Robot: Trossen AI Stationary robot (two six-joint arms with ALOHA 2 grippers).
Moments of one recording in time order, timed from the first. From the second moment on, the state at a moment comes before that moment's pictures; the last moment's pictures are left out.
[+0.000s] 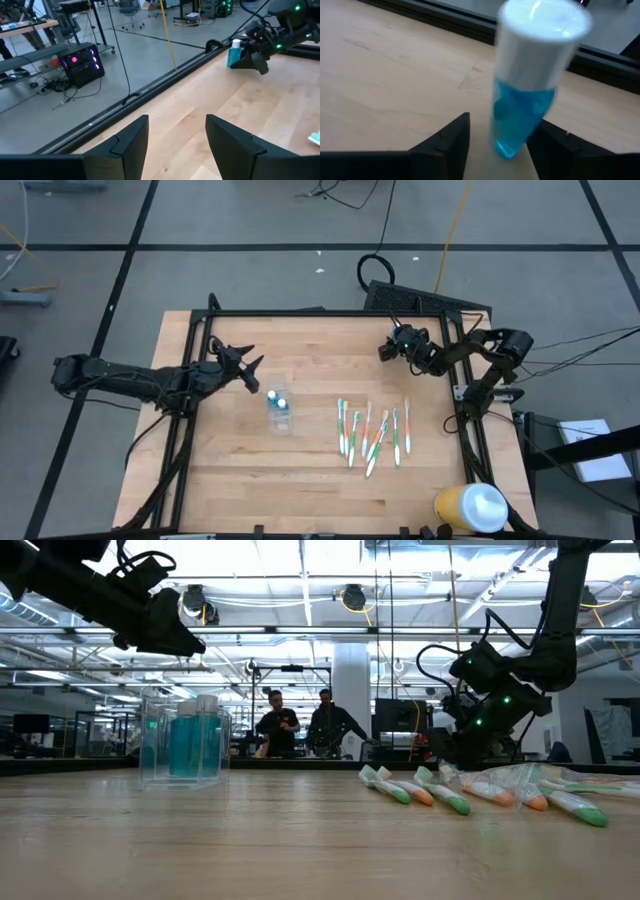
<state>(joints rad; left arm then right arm) 0.00 0.76 0.35 0.10 -0.75 -0.14 -0.69 1.68 0.35 0.73 0.39 0.23</state>
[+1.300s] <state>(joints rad) 0.04 1.31 0.90 -0.08 0.00 -0.24 -0.10 1.68 0.58 0.89 -0.21 0.15</state>
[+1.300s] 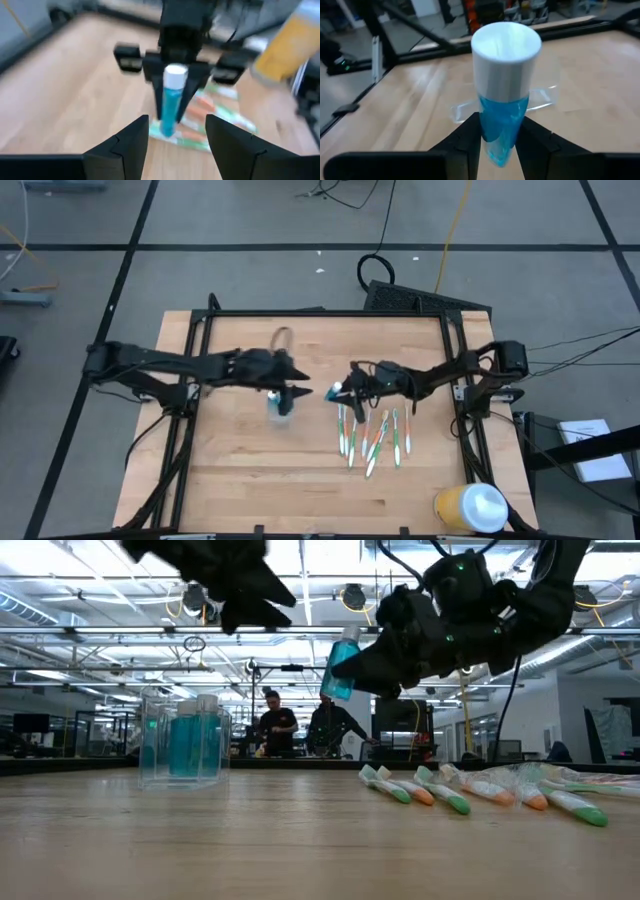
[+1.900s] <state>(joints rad) 0.02 1.74 1.45 -0.52 0.16 -0.01 0.01 1.68 0.59 0.86 -0.13 0.14</state>
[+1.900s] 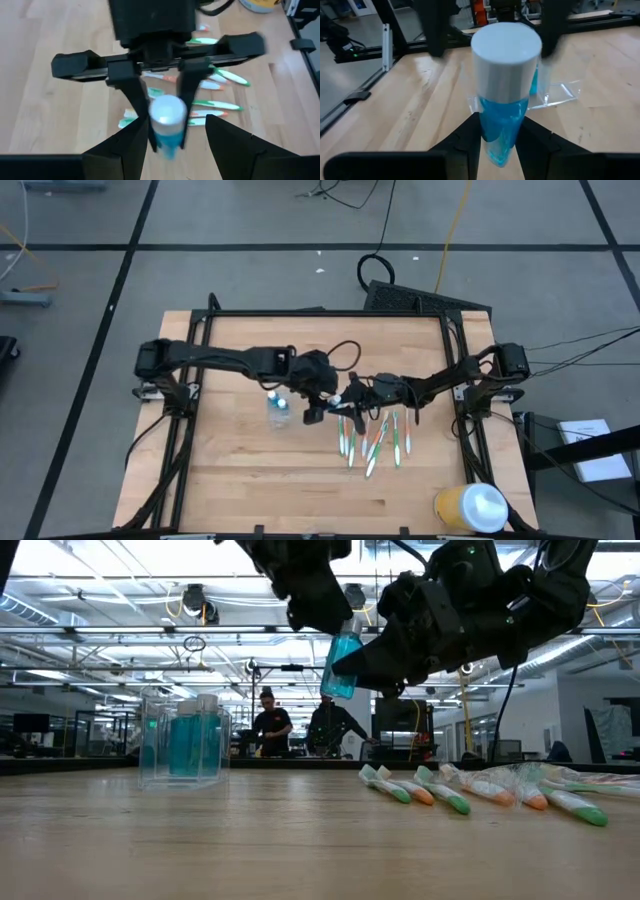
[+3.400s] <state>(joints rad) 0.06 1.81 1.45 -0.47 0.20 -0.06 0.01 1.68 0.59 0.81 -0.10 0.13</state>
